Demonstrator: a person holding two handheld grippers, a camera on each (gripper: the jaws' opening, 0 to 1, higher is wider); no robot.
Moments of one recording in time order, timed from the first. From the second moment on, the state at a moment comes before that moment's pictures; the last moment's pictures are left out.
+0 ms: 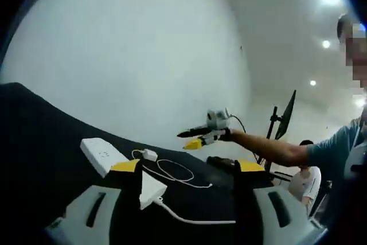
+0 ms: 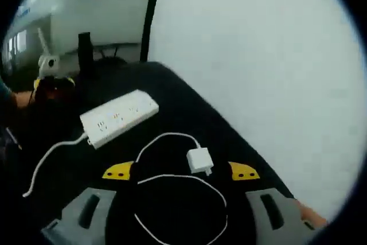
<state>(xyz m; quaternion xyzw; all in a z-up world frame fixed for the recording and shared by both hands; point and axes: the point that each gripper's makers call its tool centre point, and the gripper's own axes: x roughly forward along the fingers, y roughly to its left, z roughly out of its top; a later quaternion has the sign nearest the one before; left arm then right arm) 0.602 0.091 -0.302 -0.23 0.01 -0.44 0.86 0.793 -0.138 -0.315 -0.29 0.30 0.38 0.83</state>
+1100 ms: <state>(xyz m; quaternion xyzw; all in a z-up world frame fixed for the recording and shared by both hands) 0.614 0.098 -0.320 -0.25 0.04 -0.43 0.87 0.849 -0.117 -0.405 -0.29 0.38 0.41 0.78</state>
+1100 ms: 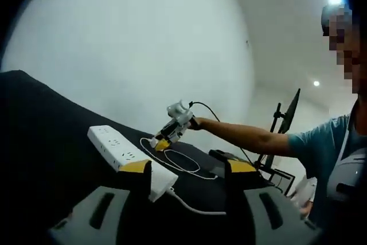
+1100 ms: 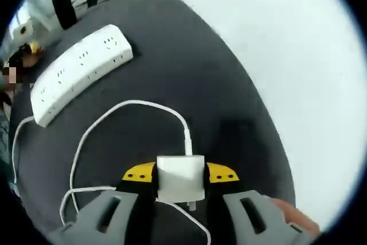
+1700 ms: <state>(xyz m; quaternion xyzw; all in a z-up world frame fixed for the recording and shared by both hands) 0.633 0.121 -0.329 -0.25 0.05 -0.37 0.89 0.769 -0.055 -0.284 0.11 0.11 0.34 0.93</state>
